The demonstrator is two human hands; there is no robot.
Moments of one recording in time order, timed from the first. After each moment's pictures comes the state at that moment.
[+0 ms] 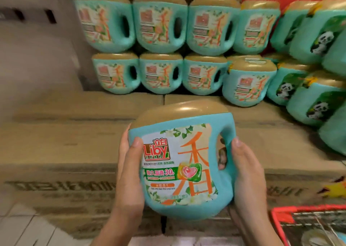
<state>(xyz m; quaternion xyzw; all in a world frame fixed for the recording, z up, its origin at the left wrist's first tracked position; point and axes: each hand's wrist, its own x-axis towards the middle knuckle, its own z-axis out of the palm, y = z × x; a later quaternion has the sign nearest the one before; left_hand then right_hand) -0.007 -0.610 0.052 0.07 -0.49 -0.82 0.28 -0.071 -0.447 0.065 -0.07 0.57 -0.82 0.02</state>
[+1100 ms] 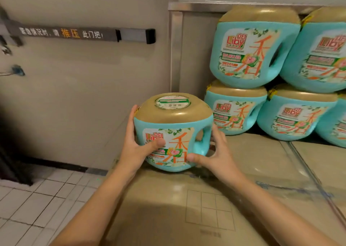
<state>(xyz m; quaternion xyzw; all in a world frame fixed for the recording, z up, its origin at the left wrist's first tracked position) -0.078 -1.066 0.037 0.07 -0.64 -0.69 0.33 -0.189 -0.872 0.033 -0.34 0.75 -0.56 0.08</state>
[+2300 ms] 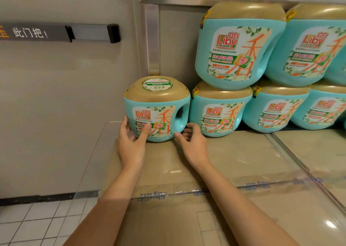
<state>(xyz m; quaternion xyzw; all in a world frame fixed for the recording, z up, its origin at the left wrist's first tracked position) -0.192 -1.118 -0.008 0.22 -0.65 -0.64 0.35 -0.246 -0.966 0.003 -0.11 0.82 -0.56 -0.05</state>
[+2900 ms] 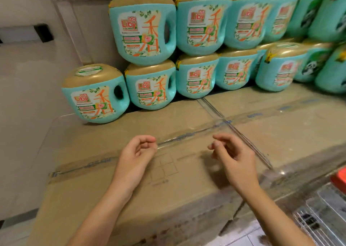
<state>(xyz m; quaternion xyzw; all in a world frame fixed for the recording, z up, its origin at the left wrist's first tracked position) -0.052 -0.930 0.045 0.06 -0.74 -0.66 0.10 -0.071 -0.706 0.018 -0.08 0.74 -0.64 -0.18</state>
